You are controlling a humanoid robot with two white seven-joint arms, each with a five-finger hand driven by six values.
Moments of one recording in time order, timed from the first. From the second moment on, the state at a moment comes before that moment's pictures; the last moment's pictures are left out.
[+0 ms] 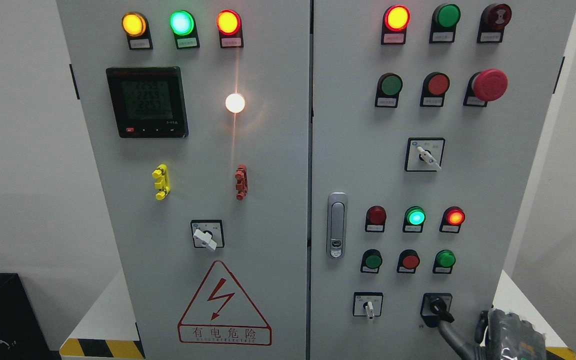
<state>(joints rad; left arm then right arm) 0.00 -0.10 -0.13 0.00 0.06 -0.07 -0.02 -0.26 0.12 -0.26 -1.64 1.29 0.21 0.05</state>
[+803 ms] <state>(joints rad) 0.00 -0.10 -0.13 0.00 0.06 -0.07 -0.02 -0.24 0.12 -0.25 -1.65 1.28 0.20 0.05</state>
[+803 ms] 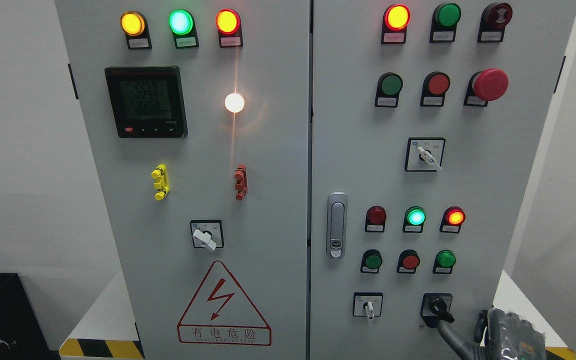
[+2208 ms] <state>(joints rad) 0.00 -0.10 -0.13 0.00 0.06 -0.07 -0.02 -0.16 0.12 -0.14 -1.70 1.27 0.19 0.01</state>
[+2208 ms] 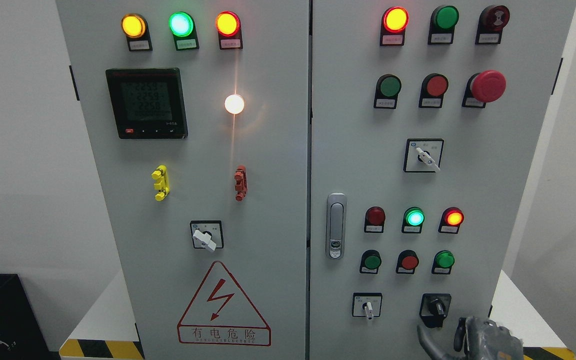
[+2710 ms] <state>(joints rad) 0.00 -0.10 -0.13 0.00 0.06 -0.07 -0.02 -0.02 0.12 -0.12 -1.82 1.06 0.14 -0.05</state>
